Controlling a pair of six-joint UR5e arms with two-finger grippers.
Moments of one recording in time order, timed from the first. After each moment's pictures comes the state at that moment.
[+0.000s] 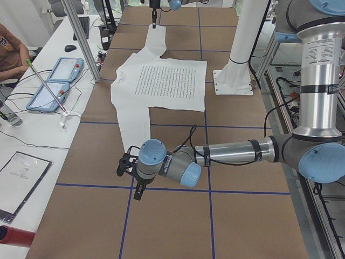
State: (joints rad) left arm -1.55 -1.51 -1.49 -2.10 -2.32 -0.08; right arm 1.04 -1.04 1.77 -1.29 2.41 0.99
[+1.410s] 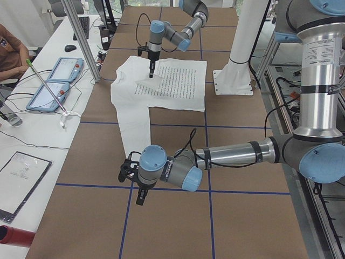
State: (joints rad) left arm -1.55 -1.50 -1.46 -2.10 -2.32 -0.08; right arm 0.59 -0.43 1.10 -1.24 1.87 1.16
